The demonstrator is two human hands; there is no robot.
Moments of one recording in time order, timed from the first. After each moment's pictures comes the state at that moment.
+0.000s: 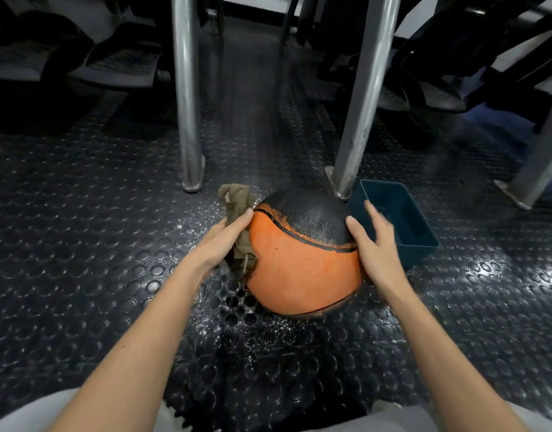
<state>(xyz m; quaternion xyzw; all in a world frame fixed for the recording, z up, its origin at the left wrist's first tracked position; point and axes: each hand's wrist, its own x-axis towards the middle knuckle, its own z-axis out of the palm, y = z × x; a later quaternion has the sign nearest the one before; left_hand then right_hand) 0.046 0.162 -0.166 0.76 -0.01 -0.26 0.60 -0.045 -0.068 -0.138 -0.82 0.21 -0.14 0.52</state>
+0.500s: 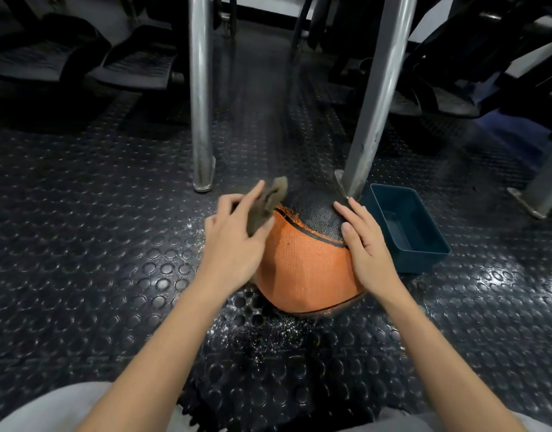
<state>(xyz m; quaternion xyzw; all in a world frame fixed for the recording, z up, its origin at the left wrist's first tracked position) -0.005 0.161 -0.117 0.86 -0.11 0.03 0.50 -0.036 -0.054 -0.151 -0.90 0.03 -0.17 0.40</state>
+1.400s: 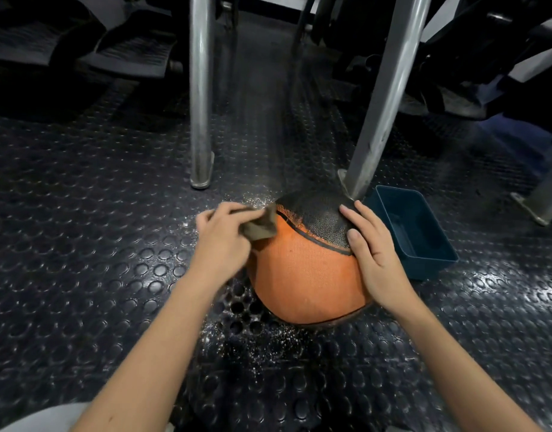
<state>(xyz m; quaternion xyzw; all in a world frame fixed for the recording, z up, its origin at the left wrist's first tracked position) 0.033 0.165 -0.154 0.89 -0.11 0.04 0.43 -0.035 -0.059 -0.154 -0.91 0.00 -0.16 0.38</state>
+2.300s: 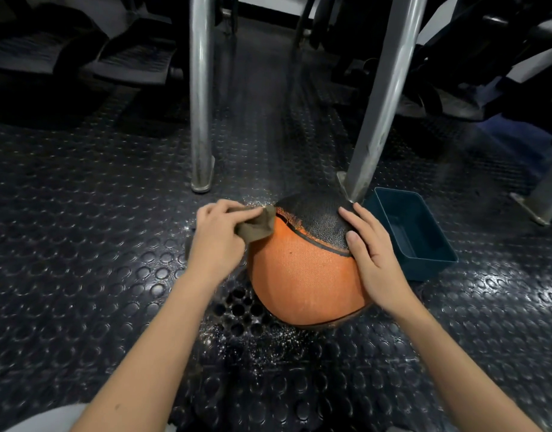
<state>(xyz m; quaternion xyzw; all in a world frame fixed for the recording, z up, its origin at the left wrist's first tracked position) 0.040 0.169 -0.156 0.88 -0.11 0.05 0.45 -0.035 -0.060 -0.153 -0.91 0.00 -0.16 0.38</state>
